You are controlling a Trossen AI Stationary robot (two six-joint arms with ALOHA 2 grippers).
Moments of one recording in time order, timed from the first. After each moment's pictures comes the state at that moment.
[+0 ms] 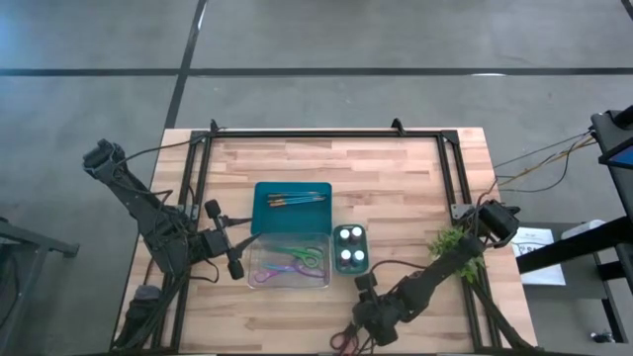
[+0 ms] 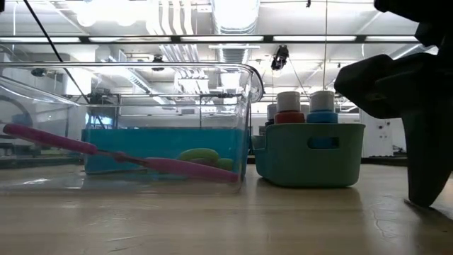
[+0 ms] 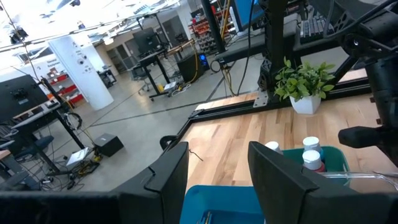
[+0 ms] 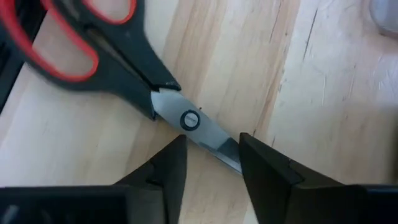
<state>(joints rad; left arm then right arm) -0.80 1.03 0.71 0.12 -1.20 0.18 0.71 1.96 1.17 -0.34 0.21 0.37</state>
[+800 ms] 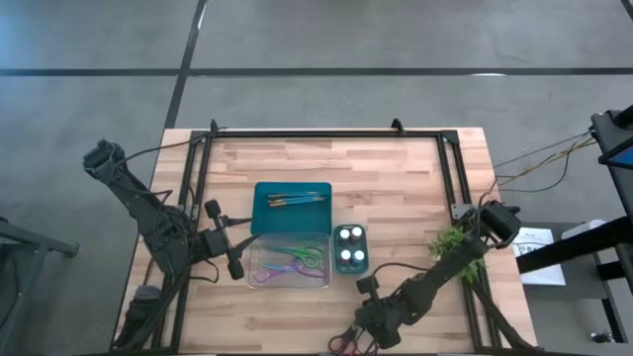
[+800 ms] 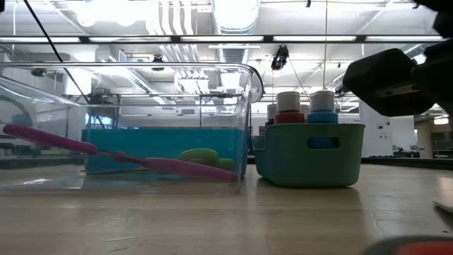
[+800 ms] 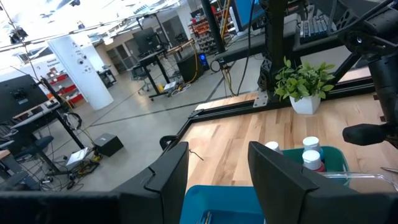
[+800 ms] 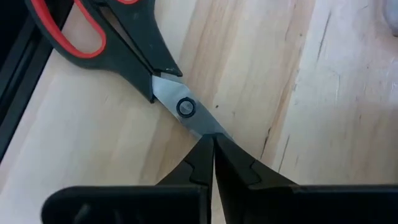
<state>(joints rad) -0.80 1.03 0.71 0.12 -1.20 0.18 0.74 1.96 1.17 -0.34 0.21 0.38</state>
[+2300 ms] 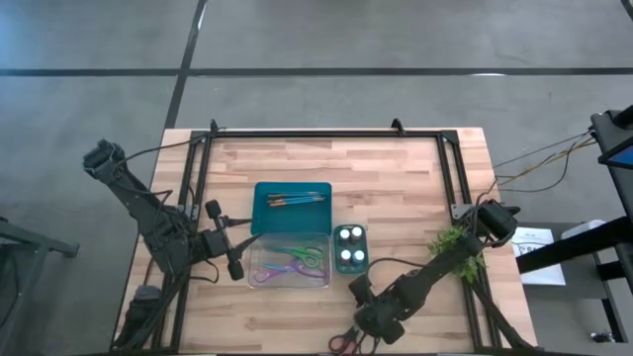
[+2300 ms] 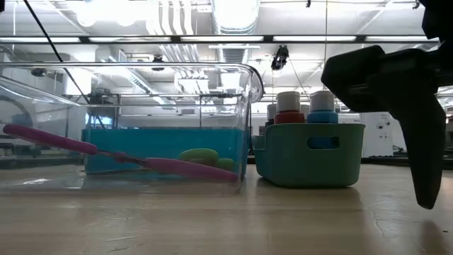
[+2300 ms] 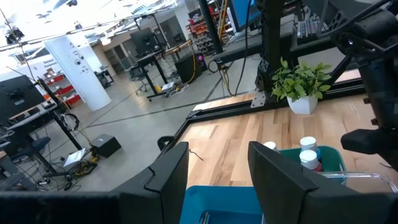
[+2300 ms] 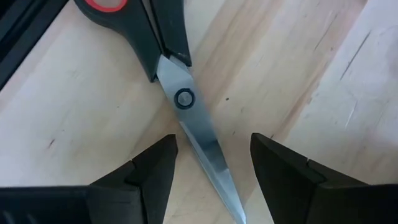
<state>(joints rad) -0.80 1.03 0.71 0.12 -1.19 0.18 0.70 1.97 1.21 -0.41 0.09 0.10</state>
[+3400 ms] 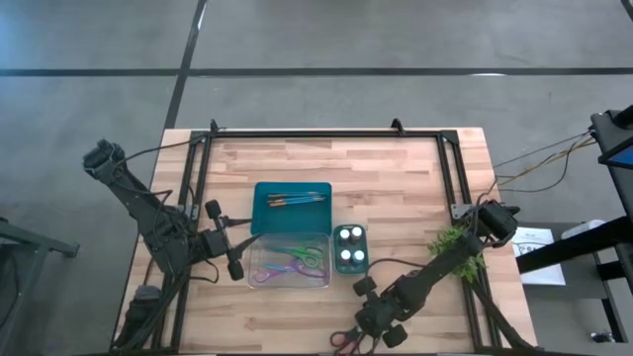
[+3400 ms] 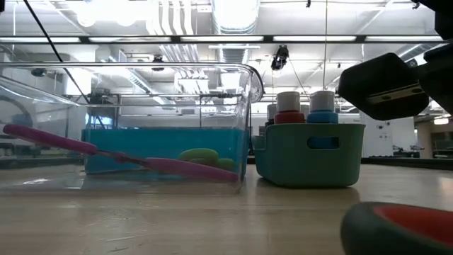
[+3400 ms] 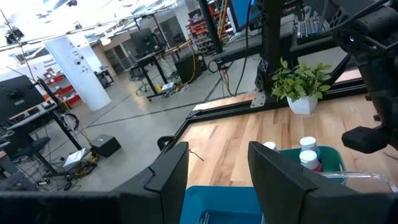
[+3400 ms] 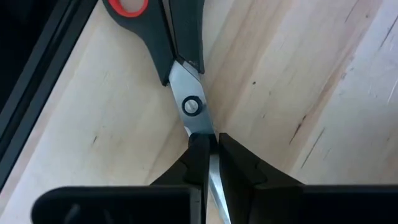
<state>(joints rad) -0.80 1.03 0.71 0.12 -1.19 0.18 0.69 2.00 1.22 -0.48 0.00 0.23</state>
